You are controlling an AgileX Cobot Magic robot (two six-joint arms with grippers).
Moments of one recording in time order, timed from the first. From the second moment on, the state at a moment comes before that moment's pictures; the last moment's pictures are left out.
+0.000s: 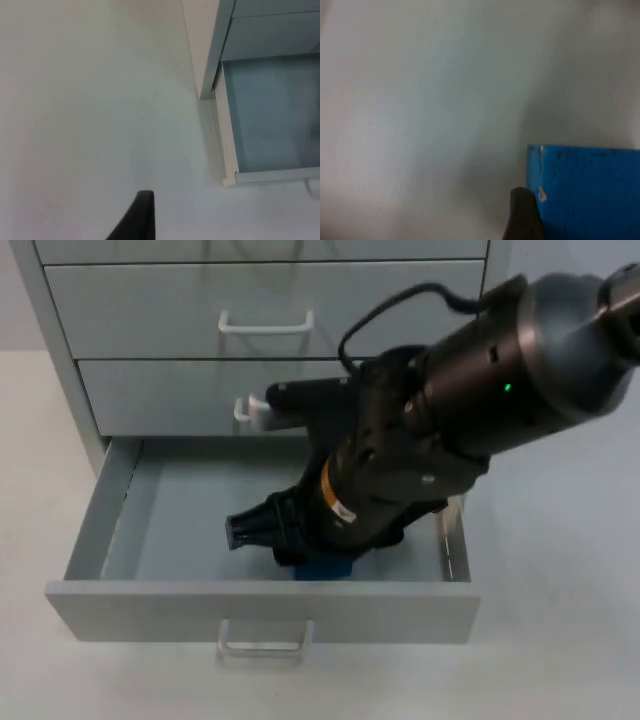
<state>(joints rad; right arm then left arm) 0.89 2.19 -1.35 -0.77 0.37 1.24 -0.02 0.69 -0.76 -0.09 0.94 0.07</state>
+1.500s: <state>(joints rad) 0.96 1.91 -1.36 -0.43 0.69 0.75 -0.02 0.69 -0.76 -0.07 0.95 0.07</state>
